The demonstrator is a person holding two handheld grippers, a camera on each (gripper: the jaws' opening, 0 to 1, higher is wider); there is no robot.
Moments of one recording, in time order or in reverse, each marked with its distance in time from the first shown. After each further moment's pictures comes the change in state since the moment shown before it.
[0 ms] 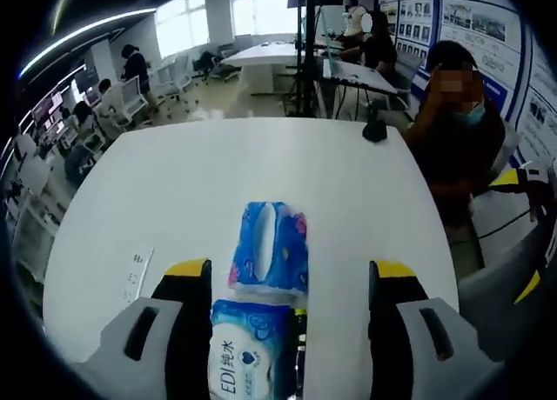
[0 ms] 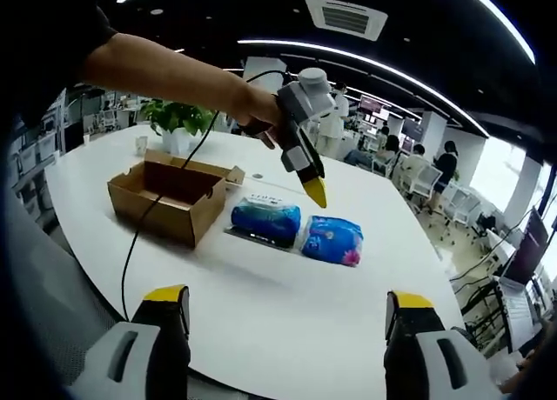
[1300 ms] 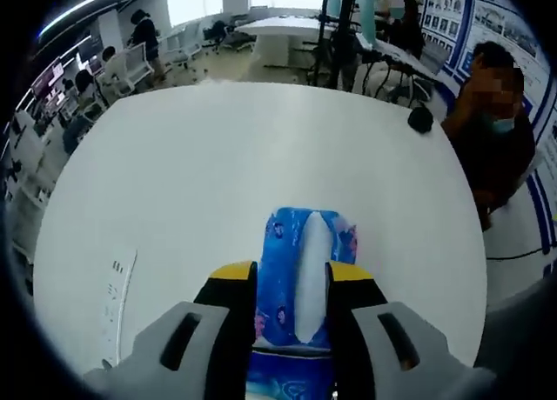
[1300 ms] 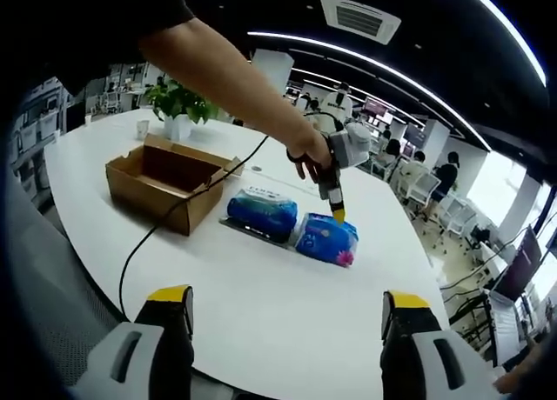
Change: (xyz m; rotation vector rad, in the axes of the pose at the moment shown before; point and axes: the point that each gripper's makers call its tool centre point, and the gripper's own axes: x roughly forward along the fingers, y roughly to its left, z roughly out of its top) left arm 0.093 0.042 -0.003 -0.089 0.131 0.016; right arm 0.002 -0.002 -0.002 -0.088 0.029 -0.022
